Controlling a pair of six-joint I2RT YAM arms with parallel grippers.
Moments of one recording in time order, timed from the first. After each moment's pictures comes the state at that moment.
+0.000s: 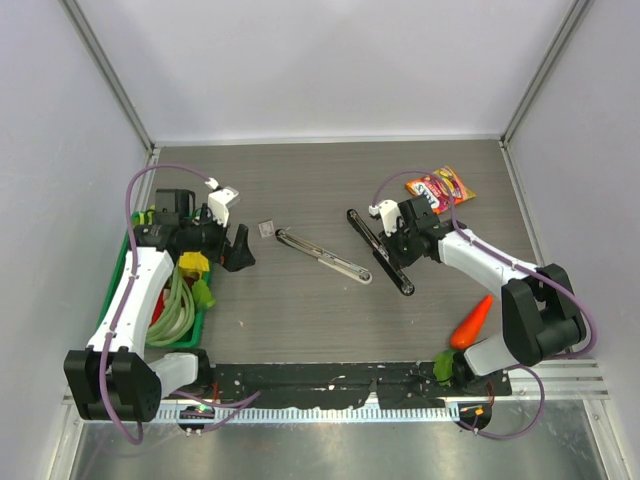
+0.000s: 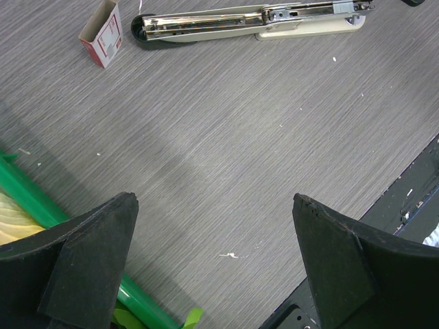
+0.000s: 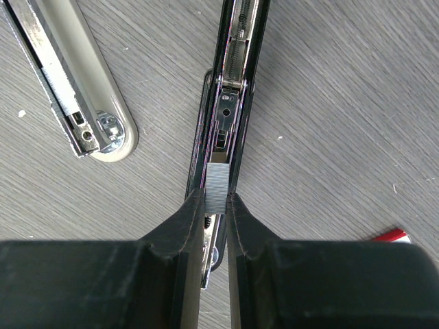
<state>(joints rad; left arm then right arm) -0.03 1.16 1.01 -0.80 0.64 0.36 0.40 1.46 0.89 -0.44 -0.14 -0.28</state>
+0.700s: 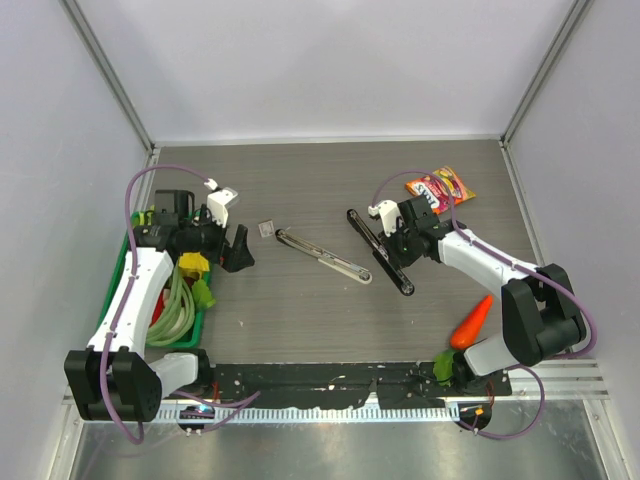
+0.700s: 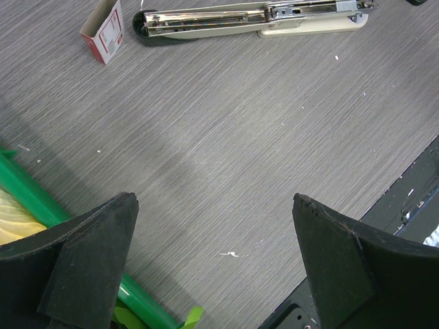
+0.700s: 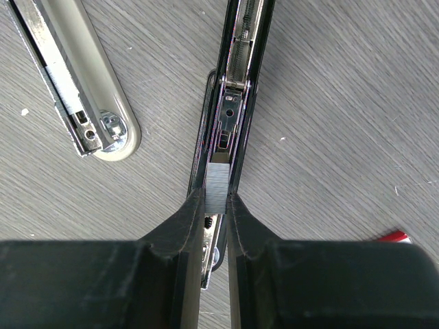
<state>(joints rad) -0.02 1.16 1.00 -0.80 0.64 0.37 0.40 1.46 0.89 -0.44 -0.15 -0.29</state>
